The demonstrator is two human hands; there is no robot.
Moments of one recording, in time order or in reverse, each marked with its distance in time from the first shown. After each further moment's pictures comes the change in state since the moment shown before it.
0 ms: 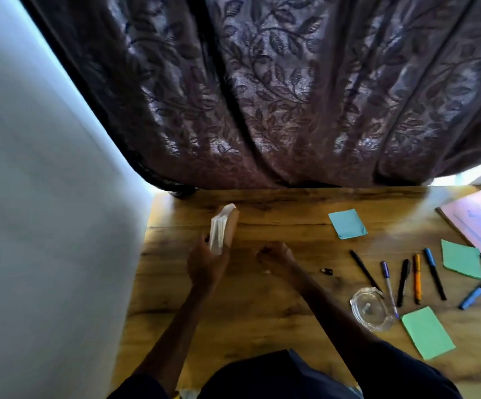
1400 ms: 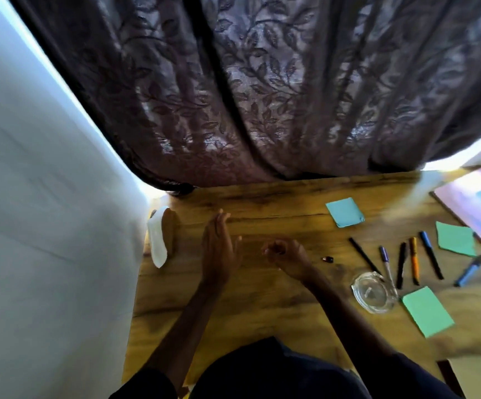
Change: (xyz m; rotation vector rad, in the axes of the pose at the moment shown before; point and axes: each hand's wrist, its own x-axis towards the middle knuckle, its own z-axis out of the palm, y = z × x) left_hand -0.007 0.013 0.000 0.035 0.032 0.587; right_hand -0.026 -0.002 -0.007 -0.079 0.095 -0.024
